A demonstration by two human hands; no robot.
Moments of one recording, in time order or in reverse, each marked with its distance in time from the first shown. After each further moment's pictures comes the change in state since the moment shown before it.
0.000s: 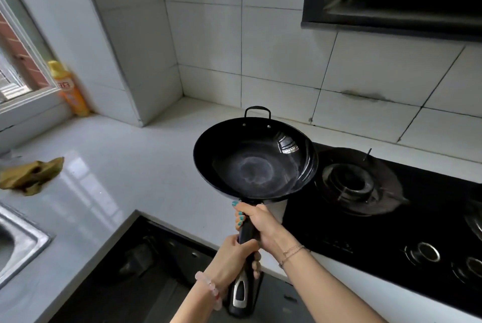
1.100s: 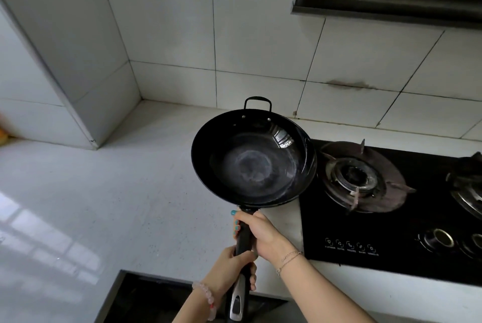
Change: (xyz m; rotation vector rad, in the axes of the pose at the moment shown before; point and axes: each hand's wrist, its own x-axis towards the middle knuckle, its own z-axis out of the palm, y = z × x) left_hand 0.097 0.020 -0.103 0.061 -0.242 -0.193; right_hand 0.101 0.006 0.028 0.054 0.257 -0.040
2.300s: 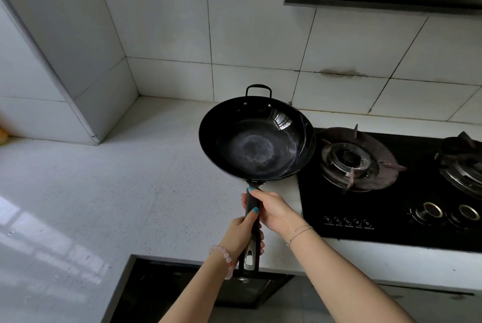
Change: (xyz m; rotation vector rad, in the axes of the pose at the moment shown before) left_hand 0.008 0.010 0.012 0.018 0.074 0.033; right_hand -0.011 -0.011 -0.013 0.177 0.002 -0.028
